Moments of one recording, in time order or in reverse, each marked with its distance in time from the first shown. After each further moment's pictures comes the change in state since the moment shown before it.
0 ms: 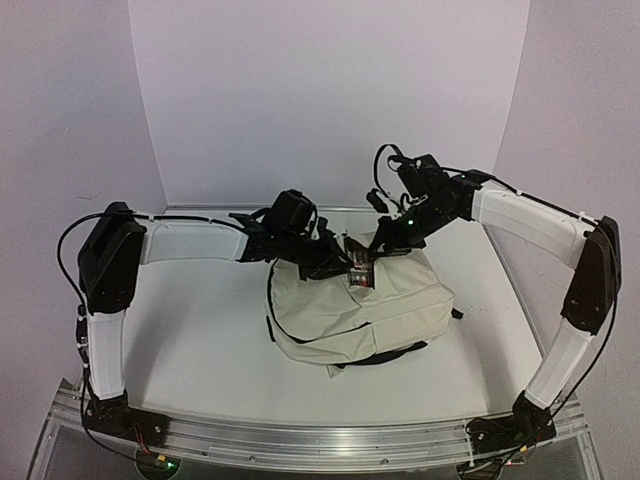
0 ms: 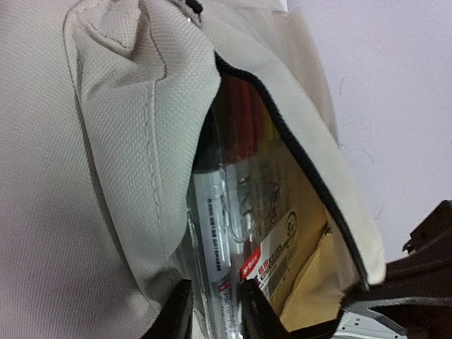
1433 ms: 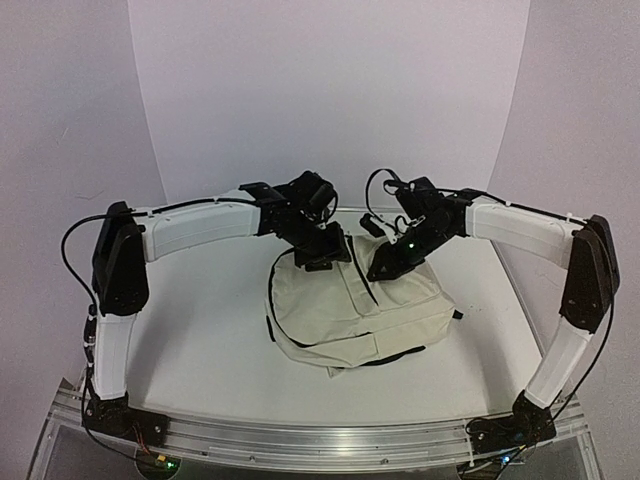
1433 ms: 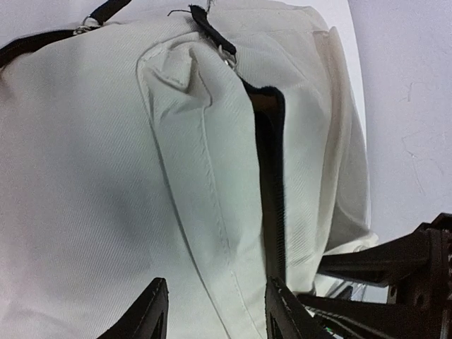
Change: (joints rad) left arm -0.048 0.069 0.348 -0.536 -0.233 0.148; right arm -0.014 0.006 -0.131 0.047 -0.040 -0.232
